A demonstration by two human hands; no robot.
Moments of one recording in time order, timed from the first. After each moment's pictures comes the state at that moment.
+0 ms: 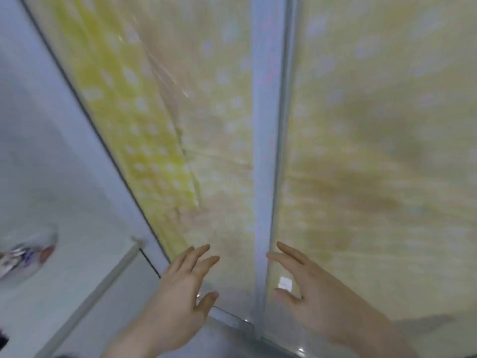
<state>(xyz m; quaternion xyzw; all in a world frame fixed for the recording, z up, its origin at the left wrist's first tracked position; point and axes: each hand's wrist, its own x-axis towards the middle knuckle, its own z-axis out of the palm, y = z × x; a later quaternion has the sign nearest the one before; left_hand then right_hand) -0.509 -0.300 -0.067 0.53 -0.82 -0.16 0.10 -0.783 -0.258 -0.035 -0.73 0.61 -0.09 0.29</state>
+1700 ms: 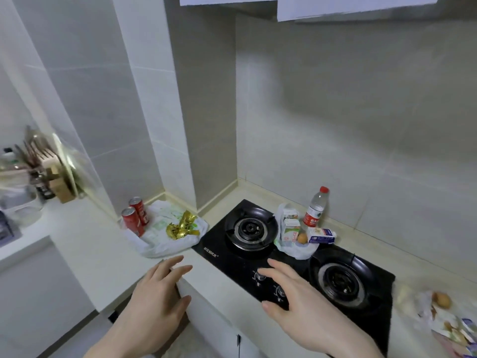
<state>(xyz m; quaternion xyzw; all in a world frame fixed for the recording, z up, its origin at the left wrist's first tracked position) 0.025 0.089 -0.092 0.98 -0.02 0.03 0.21 0.060 -0.225 -0.060 -0.93 -0.19 0.16 0.28</state>
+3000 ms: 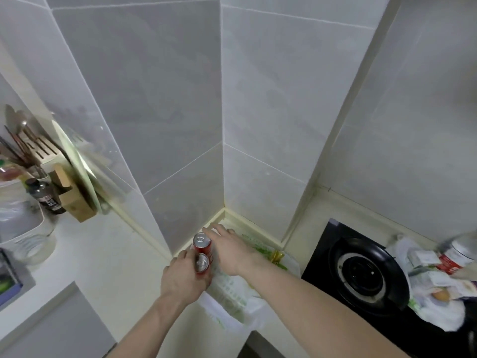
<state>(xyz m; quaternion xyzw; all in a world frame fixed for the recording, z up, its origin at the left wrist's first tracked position) 0.388 0.458 -0.237 0.96 0.16 -0.10 0.22 0.465 0.313 -0.191 -0.93 -0.28 0.20 0.13</state>
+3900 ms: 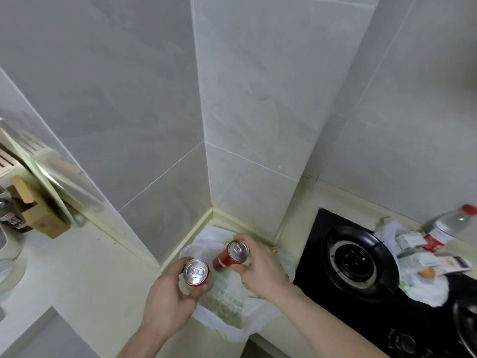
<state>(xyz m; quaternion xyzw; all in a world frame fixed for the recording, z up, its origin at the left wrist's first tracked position) 0.371 0.466 -0.206 0.90 0.10 -0.04 0.42 0.435 0.245 -0.204 -0.92 -0.06 0.11 0.38</state>
